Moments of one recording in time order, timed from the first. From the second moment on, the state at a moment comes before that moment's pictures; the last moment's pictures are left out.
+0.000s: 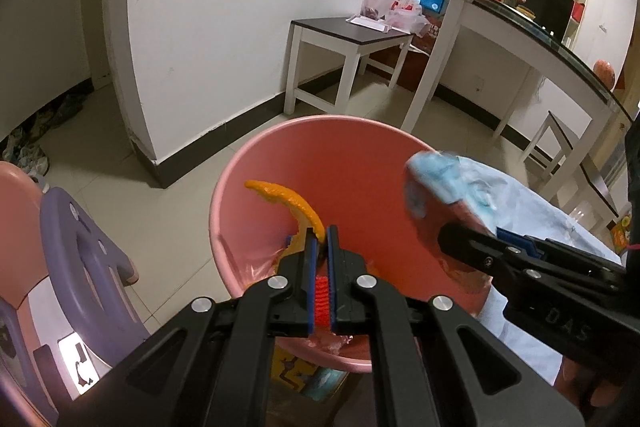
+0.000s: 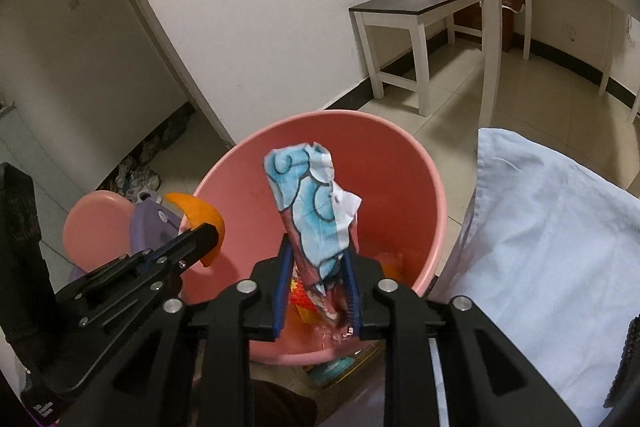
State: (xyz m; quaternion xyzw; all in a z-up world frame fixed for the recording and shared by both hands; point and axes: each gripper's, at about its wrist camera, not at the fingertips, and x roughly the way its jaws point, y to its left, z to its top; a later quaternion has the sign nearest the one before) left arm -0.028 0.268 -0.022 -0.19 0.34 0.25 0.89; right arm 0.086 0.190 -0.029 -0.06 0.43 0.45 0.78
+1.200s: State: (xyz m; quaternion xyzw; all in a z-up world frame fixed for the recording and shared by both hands) left arm -0.035 0.179 0.037 -0.12 0.30 0.19 0.93; right arm 0.063 0.048 0.025 -0.04 0.36 0.40 0.84
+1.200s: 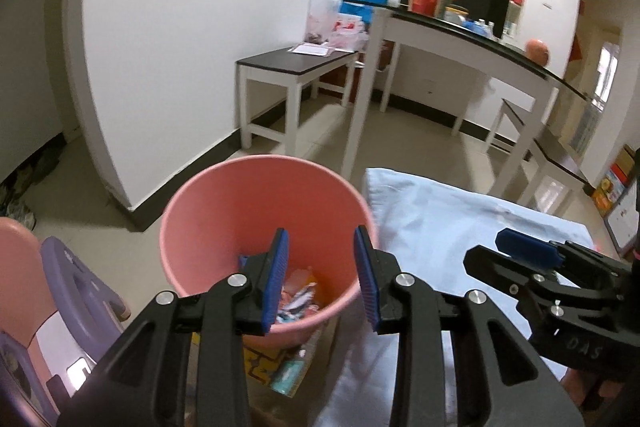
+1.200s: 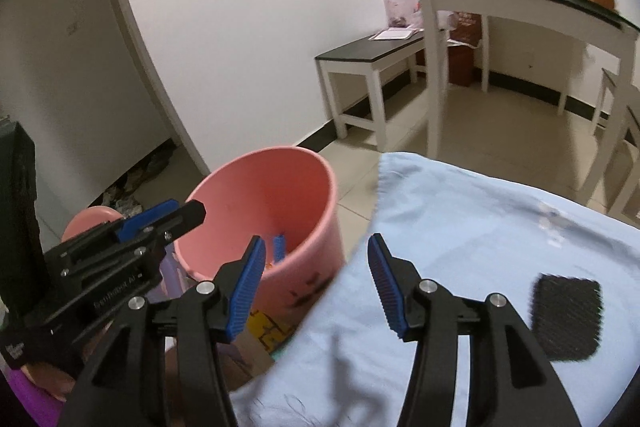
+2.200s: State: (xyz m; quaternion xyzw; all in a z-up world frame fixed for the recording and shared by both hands) left arm 0.054 -0.016 -0.012 -0.04 0.40 -0.09 0.91; right arm 0.080 -0.217 -0.030 0.02 0.39 0.19 0.90
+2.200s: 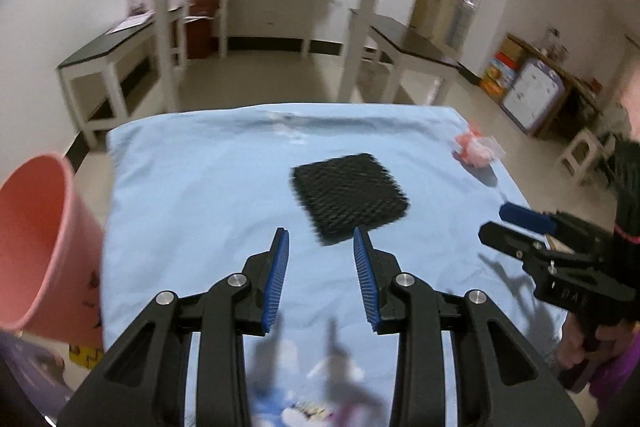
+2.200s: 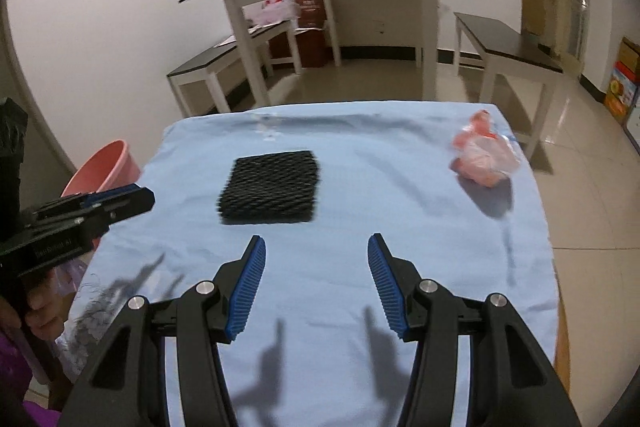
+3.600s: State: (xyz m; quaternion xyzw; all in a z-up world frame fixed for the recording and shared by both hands) left arm 0.121 -0.060 -0.062 0.10 0.40 -0.18 0.89; right arm 0.172 -0.304 -0.030 0.08 0.38 0.08 0.92
